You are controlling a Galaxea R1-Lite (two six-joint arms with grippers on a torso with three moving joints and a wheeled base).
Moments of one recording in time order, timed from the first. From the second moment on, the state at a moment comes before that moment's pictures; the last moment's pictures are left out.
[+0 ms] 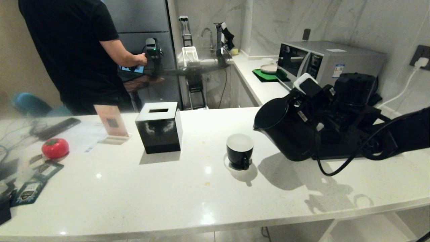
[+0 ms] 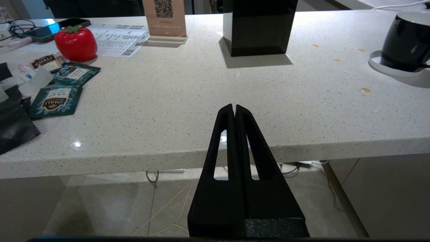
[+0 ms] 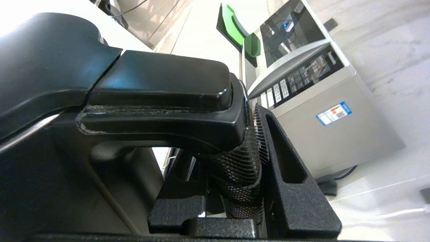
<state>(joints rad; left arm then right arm) 0.00 0.00 0.00 0.00 0.02 -0.01 0.28 1.93 -1.12 -0.83 -0.21 -0.75</state>
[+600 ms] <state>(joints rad) 0.00 0.00 0.00 0.00 0.02 -0.01 0.30 1.93 -1.13 -0.84 -0.21 -0.86</state>
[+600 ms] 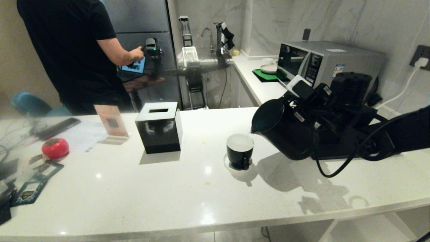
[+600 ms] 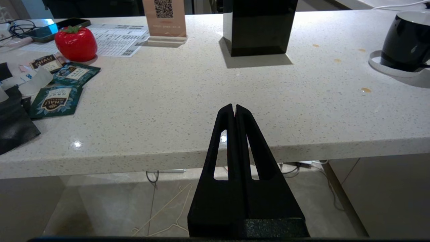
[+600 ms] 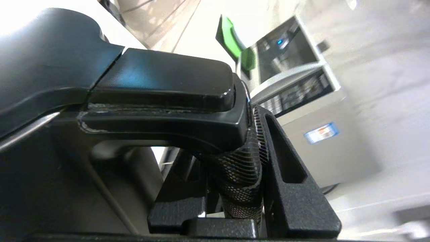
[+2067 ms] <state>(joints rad) 0.00 0.00 0.00 0.00 0.02 -0.01 0.32 1.95 -1.14 -0.84 -0.21 -0.92</state>
